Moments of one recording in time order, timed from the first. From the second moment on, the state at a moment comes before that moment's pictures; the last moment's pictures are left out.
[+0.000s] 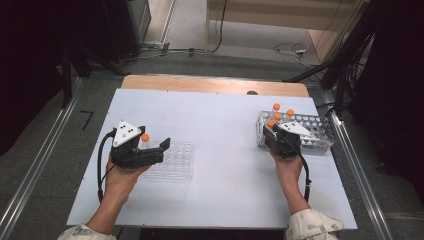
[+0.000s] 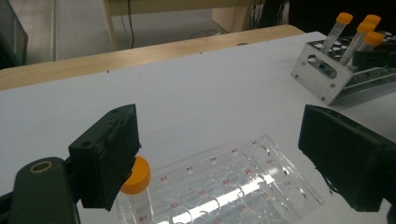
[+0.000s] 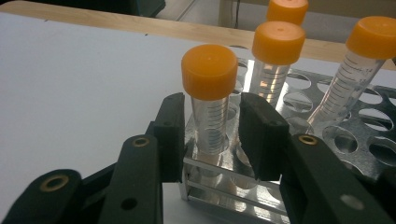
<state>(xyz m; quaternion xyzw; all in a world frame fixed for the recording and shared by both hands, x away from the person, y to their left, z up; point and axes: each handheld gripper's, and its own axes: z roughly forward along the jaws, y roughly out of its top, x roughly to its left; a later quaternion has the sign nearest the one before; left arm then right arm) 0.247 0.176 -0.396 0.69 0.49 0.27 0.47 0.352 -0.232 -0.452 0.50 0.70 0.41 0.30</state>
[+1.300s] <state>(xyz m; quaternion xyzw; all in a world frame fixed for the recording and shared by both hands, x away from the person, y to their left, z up) 0.248 0.173 -0.399 0.69 0.48 0.26 0.46 0.343 -0.233 -0.434 0.48 0.68 0.43 0.34</state>
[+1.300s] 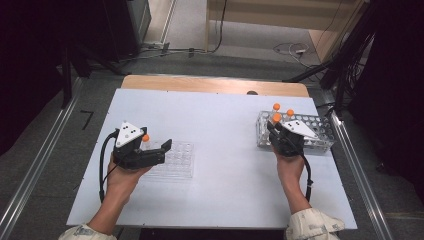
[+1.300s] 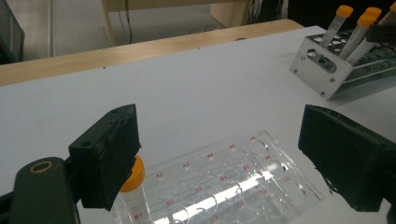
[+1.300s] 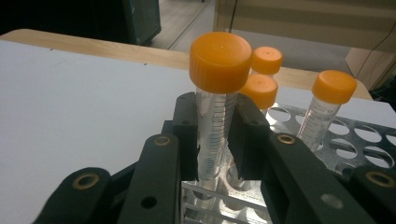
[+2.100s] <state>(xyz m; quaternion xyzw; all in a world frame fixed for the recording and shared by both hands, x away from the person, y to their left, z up) 0.246 0.165 -0.398 0.70 0.47 0.26 0.47 0.317 -0.230 -0.407 0.45 0.69 0.47 0.32</state>
